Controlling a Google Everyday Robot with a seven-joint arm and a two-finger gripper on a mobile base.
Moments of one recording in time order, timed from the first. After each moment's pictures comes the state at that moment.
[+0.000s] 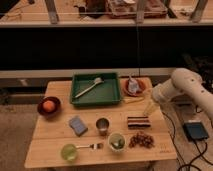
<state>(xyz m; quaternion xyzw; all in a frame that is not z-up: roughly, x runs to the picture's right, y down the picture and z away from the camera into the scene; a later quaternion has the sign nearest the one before) 0.228 0.064 0.798 -0.28 -0.20 0.18 0.92</state>
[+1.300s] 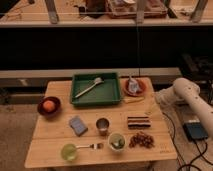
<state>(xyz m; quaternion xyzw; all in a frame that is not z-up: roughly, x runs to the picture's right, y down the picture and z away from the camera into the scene) 0.290 0.095 0.903 -0.25 -0.18 0.30 0.90</state>
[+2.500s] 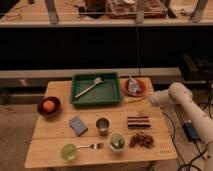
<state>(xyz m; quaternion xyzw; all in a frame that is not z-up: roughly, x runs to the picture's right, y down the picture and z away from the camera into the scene) 0.252 0.092 0.935 -0.23 -0.24 0.35 0.88</state>
